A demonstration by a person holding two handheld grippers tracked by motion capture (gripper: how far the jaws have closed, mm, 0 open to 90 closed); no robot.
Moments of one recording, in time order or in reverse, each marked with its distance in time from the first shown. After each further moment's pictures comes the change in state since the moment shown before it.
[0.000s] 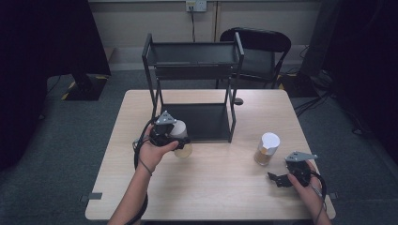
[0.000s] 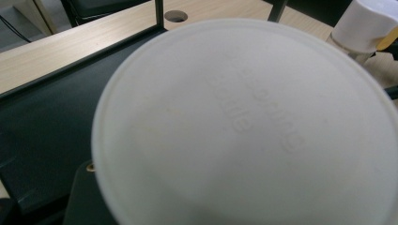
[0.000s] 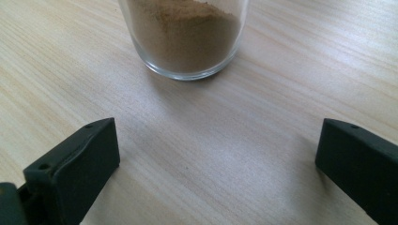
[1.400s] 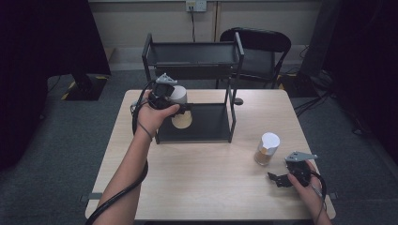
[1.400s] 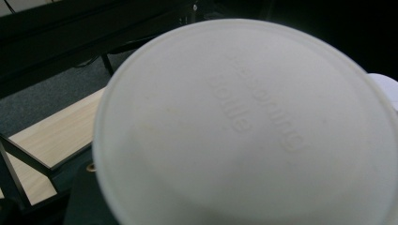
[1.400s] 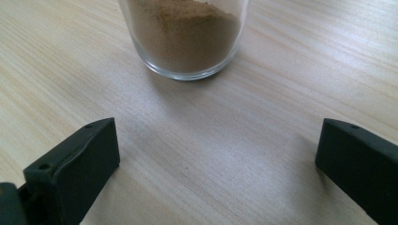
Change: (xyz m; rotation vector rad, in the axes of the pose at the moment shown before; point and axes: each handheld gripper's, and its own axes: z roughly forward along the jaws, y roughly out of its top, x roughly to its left) left arm 0.011 0.102 -0.025 -0.006 0.065 0.014; right arm 0.000 0.000 0.000 -0.001 0.000 0.001
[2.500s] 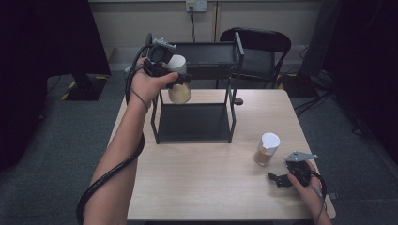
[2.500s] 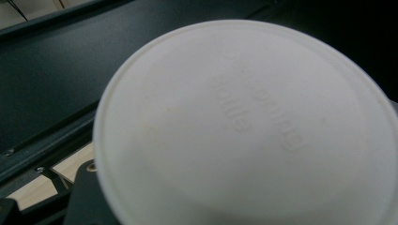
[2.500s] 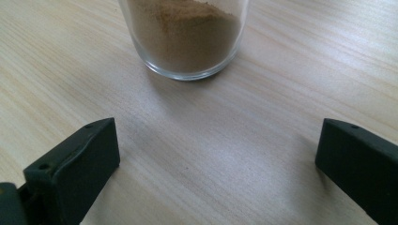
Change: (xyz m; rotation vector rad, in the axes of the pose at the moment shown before) left arm 0.003 0.084 -0.038 0.004 0.027 0.021; right arm 0.000 0.000 0.000 0.001 0.002 -0.001
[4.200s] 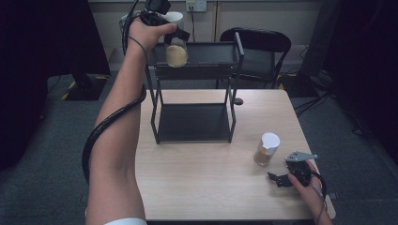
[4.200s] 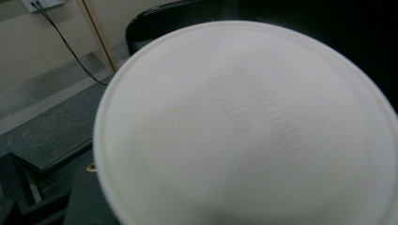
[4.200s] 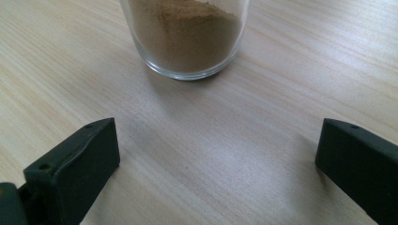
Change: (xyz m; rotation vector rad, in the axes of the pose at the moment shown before) left arm 0.040 0.100 -0.005 0.021 0.062 -0.035; right arm -0.001 0.000 0.000 0.001 0.005 -0.005
